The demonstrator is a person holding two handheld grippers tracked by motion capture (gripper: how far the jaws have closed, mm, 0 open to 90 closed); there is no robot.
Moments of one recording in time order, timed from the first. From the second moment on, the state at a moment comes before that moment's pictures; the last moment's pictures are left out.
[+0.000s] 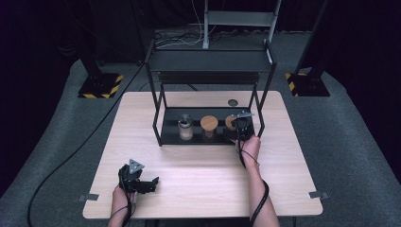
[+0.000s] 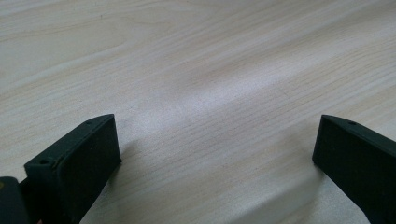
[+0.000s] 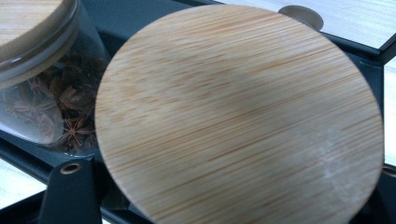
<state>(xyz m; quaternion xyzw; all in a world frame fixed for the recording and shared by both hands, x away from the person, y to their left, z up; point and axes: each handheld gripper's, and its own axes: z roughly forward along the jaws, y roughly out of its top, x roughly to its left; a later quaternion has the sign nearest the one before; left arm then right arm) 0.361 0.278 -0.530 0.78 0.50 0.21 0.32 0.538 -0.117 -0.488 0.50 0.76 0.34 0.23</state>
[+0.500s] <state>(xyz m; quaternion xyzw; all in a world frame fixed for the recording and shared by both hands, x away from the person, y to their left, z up) 0.361 0.278 -0.530 0.78 0.50 0.21 0.32 0.526 -0.119 -0.488 0.52 0.76 0.32 0.22</state>
